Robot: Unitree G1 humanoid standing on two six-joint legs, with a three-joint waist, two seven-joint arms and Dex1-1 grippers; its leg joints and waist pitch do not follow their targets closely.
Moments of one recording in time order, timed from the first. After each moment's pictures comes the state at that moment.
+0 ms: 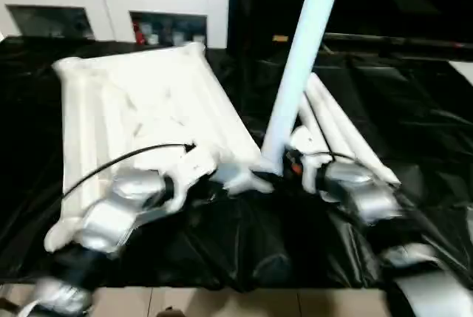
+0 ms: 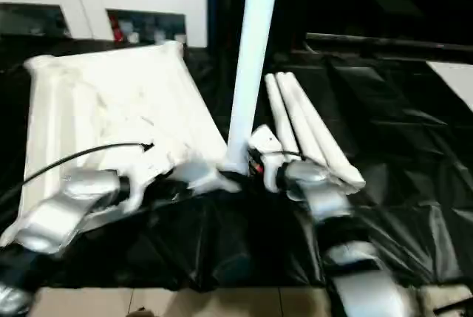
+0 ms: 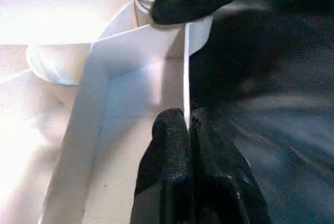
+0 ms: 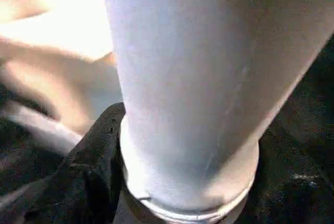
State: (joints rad) left arm -0.46 0.31 -0.29 0.24 0.03 0.44 -0.79; right arm -0.67 -0.13 0.04 0.90 0.07 0.01 0.66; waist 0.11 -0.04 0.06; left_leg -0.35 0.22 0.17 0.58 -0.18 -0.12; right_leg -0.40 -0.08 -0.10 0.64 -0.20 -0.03
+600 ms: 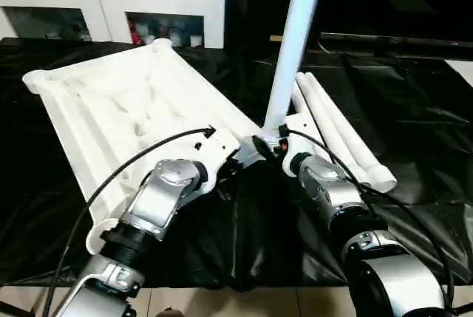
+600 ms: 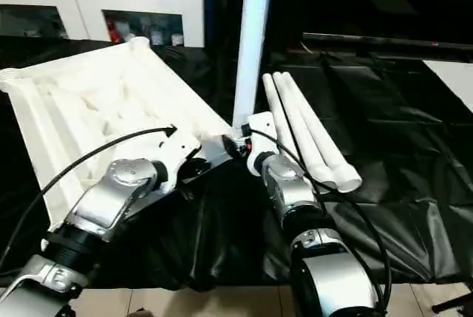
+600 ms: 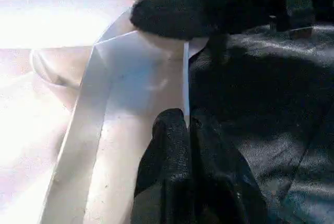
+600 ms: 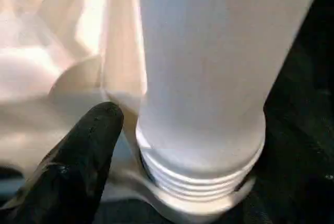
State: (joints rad) left arm -0.50 0.23 -0.27 0.31 0.07 0.46 -0.67; right arm -0.72 -0.06 0.01 1.00 0.04 -0.03 0.44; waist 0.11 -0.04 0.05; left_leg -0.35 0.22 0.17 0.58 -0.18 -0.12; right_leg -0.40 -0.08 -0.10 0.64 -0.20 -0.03
